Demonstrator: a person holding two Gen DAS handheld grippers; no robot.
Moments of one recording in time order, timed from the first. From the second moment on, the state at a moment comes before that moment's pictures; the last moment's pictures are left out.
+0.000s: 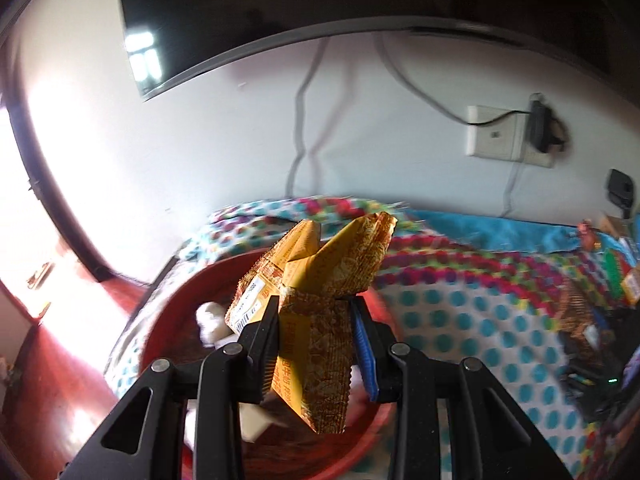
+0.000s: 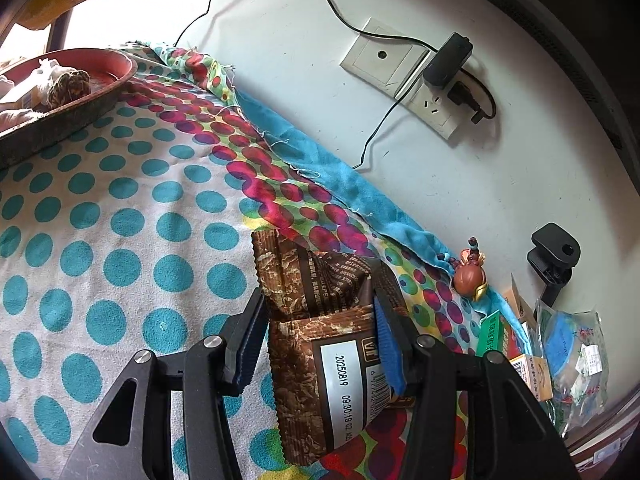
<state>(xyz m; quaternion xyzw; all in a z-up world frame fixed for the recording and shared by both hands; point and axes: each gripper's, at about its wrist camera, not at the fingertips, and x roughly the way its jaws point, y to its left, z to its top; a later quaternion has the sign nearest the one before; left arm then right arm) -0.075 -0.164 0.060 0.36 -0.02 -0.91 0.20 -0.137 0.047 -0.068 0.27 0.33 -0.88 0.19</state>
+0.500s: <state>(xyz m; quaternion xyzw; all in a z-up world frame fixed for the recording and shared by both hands) -0.084 -0.232 0.003 0.42 -0.03 -0.87 0.25 -0.135 0.043 -0.072 0.27 0.35 -0.88 0.18</state>
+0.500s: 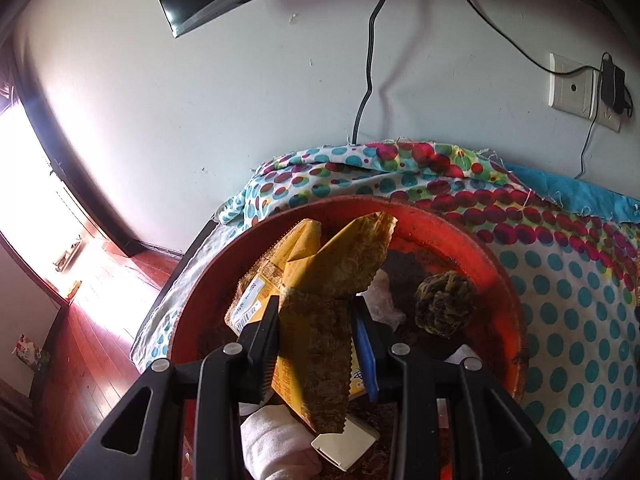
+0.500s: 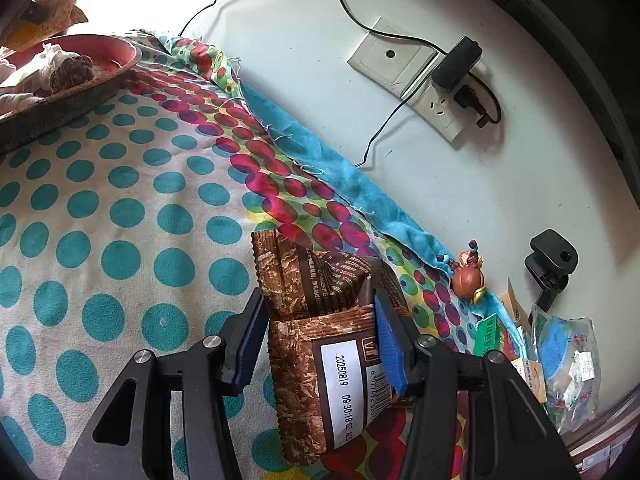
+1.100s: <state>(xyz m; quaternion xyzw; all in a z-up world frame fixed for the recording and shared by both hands) -0.108 -0.227 -0.026 0.44 -0.04 -0.86 0.25 -0.135 0.043 -0.073 0.27 0.35 -0.88 0.18</state>
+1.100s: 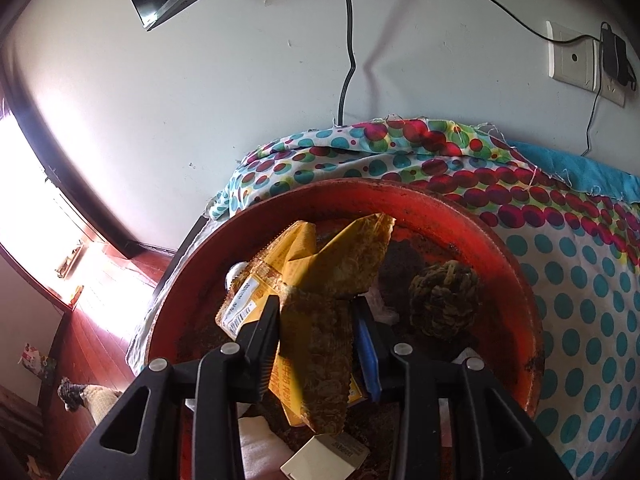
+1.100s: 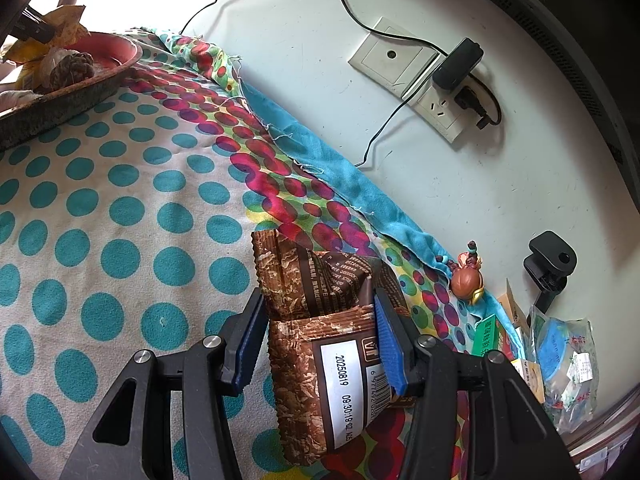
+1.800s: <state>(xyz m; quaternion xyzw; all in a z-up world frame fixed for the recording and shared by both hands) -0.109 -0.235 -0.037 0.44 -0.02 -0.86 0.25 -0.137 0.043 -0.074 0.27 0.36 -0.88 0.18</state>
